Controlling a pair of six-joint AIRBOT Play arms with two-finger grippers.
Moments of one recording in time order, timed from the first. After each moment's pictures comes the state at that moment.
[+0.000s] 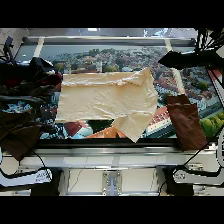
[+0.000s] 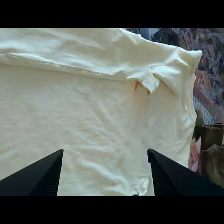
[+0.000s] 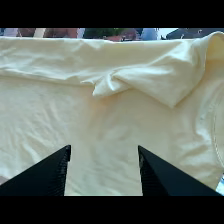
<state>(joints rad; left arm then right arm) 0.29 -1.39 1.51 0.75 -1.26 -1.38 -0.12 -1.40 1.67 -0.95 1.23 1.27</state>
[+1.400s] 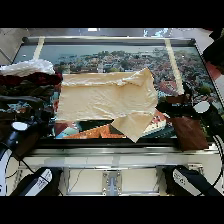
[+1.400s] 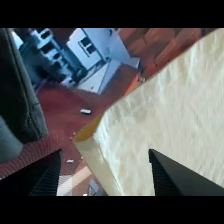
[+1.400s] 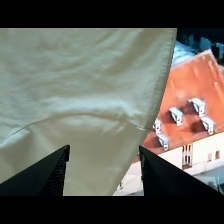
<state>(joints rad) 0.35 -0.98 0.40 0.89 -0.55 -1.92 -0.15 -1.01 0.73 -1.03 0.88 1.42</state>
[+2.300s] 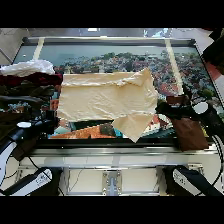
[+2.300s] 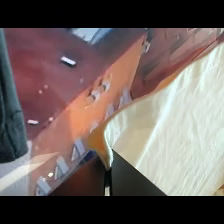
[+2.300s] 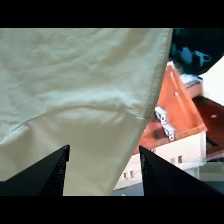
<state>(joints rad) 0.34 -1.17 0.38 0.60 -0.49 -1.73 -0.15 -1.03 0.72 -1.04 0.90 1.50</state>
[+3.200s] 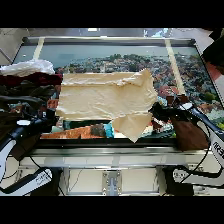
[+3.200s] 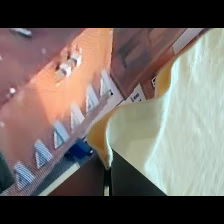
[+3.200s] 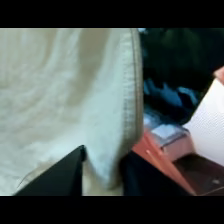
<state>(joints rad) 0.34 -1.19 0.43 0.59 -0.47 -1.54 -0.15 -1.41 0.71 -0.73 0.73 1.45</state>
